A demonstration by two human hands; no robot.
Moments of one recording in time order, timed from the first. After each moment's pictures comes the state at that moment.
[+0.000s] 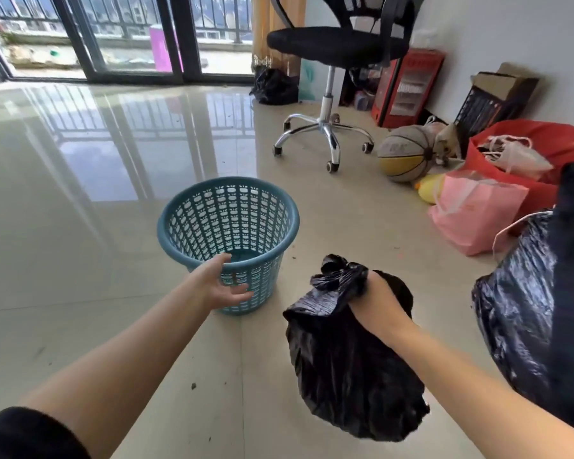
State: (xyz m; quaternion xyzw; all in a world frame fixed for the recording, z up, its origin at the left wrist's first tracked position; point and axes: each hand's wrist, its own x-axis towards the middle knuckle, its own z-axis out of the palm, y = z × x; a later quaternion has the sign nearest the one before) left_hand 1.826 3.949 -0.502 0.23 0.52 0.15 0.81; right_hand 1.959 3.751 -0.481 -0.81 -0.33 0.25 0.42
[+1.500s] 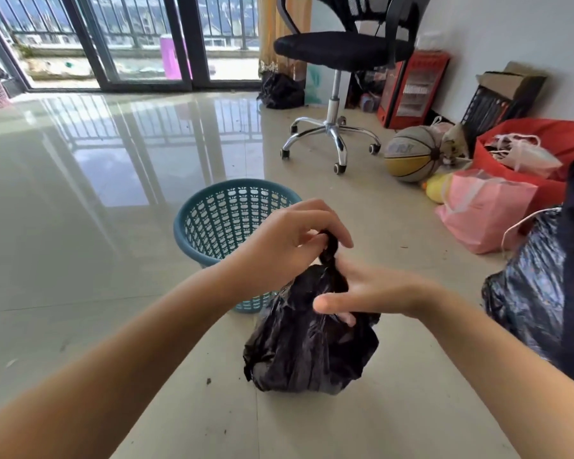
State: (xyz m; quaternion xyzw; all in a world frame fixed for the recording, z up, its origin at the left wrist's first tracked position) left_hand 1.809 3.867 -0.382 0.89 0.00 0.25 0.37; right_hand 1.938 3.748 -0.408 -0.66 -0.57 0.41 0.26
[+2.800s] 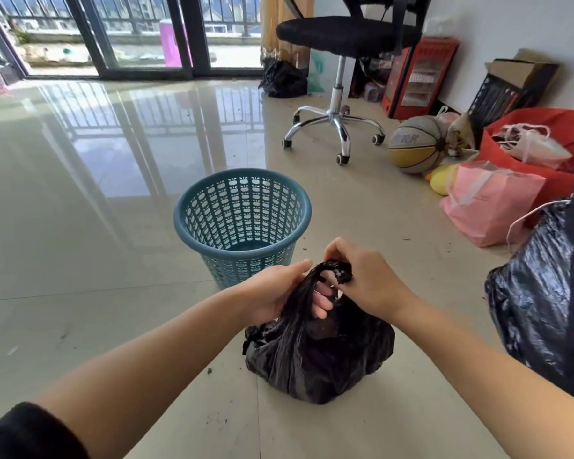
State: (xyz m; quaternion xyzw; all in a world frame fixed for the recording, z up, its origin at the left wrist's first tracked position) left_hand 1.823 3.876 -0.477 0.53 0.27 -0.08 0.80; right_hand 1.948 3.758 -0.468 -0.75 -0.56 0.12 0.32
